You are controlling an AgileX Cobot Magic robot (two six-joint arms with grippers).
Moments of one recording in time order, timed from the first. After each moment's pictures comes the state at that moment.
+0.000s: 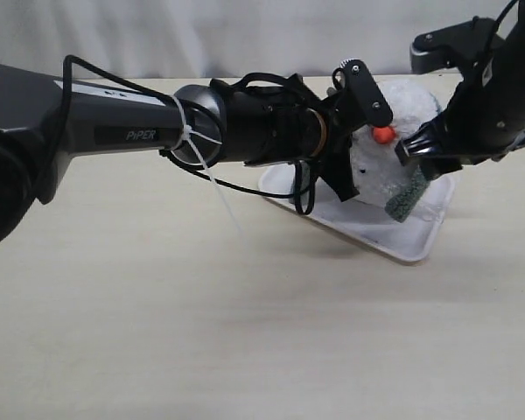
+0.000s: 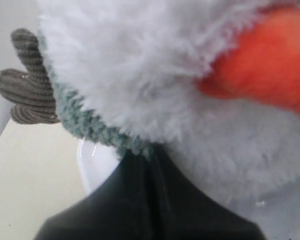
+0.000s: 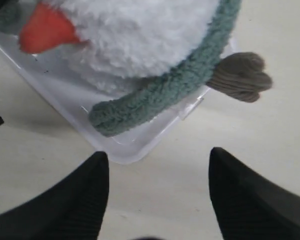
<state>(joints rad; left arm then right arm) -0.81 2.27 -1.65 0.86 0.19 -0.31 0.26 1.59 -1.17 -0.21 0.92 0.11</state>
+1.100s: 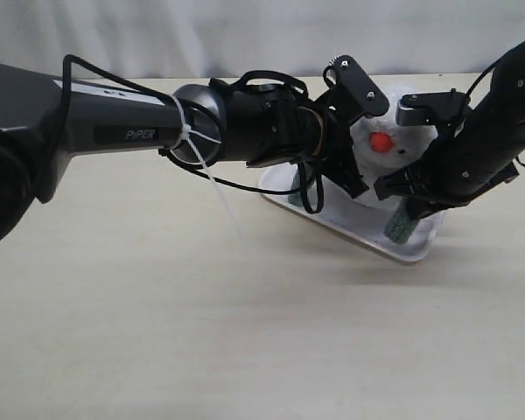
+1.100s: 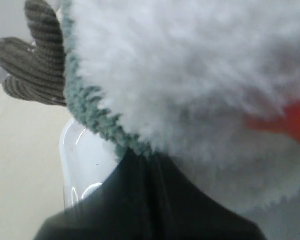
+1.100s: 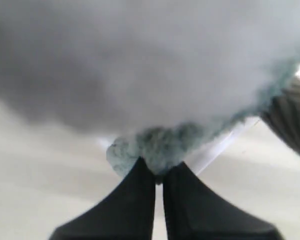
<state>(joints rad) -0.81 2.27 -1.65 0.75 0.19 -0.38 0.16 1.77 -1.06 0.09 0.70 -0.07</state>
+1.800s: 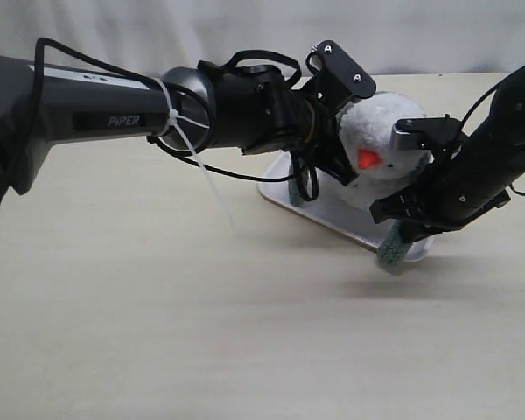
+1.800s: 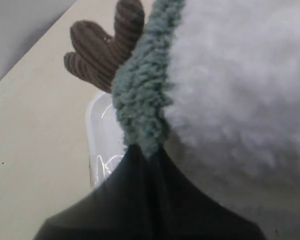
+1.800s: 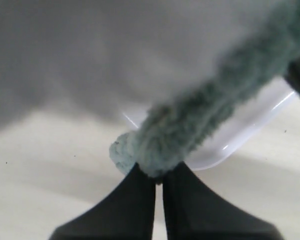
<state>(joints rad) -0.80 2.23 -1.65 0.71 0.30 -0.41 0.16 1.76 -0.98 0.20 0.66 -0.17</state>
